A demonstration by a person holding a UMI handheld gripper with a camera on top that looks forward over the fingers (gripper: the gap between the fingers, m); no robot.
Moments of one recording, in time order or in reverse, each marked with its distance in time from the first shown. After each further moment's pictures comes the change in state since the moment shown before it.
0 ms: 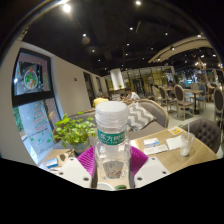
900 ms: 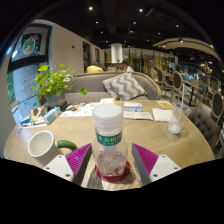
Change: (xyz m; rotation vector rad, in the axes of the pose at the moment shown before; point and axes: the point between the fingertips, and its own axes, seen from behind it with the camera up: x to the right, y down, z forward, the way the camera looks) arm 0.133 0.174 0.026 -0.286 0.092 -0.171
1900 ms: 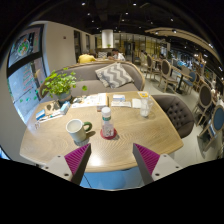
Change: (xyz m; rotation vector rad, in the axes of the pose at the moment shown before) arm 0.005 -0.026 -0.269 -0.216 0.090 0.044
